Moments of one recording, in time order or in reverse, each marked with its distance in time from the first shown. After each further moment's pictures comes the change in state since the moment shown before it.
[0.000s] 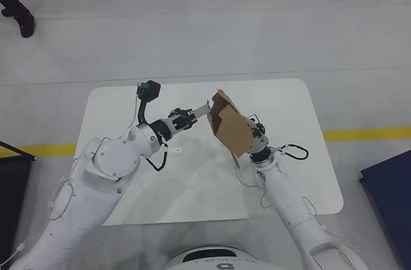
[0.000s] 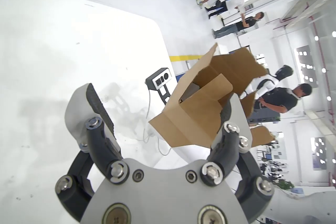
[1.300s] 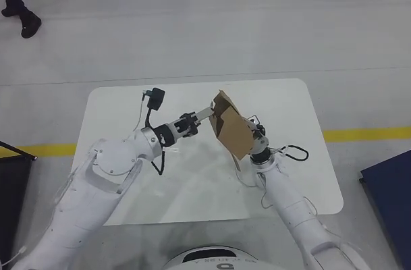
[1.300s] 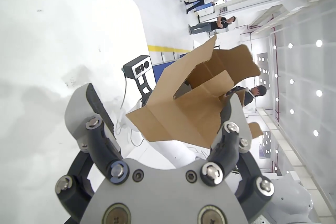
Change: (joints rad) left arm 0.017 0.000 0.017 0.050 -0.270 -0.039 0.062; right arm 0.004 0.014 -0.023 0.012 0.025 -0.013 0.019
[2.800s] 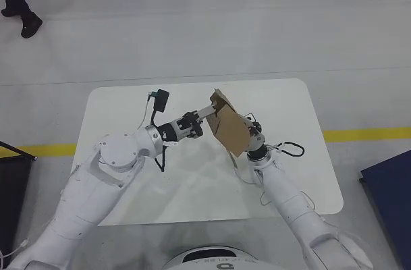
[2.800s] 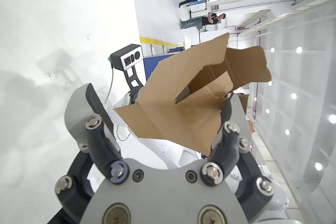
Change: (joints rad) left arm -0.051 0.006 0.048 0.091 -0.167 -0.022 0.017; right arm 0.068 0.010 -0.086 0.077 0.069 -0.023 0.016
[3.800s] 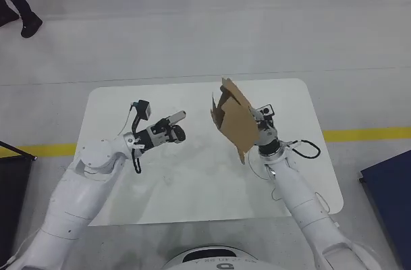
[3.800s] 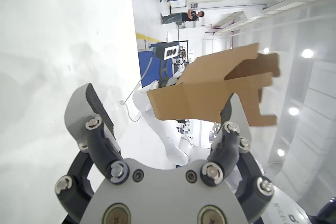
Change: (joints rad) left arm 0.100 0.034 -0.159 0.223 -0.204 -0.309 -0.225; right arm -0.063 0.067 0.080 -0.189 -0.039 -0.095 -0.140
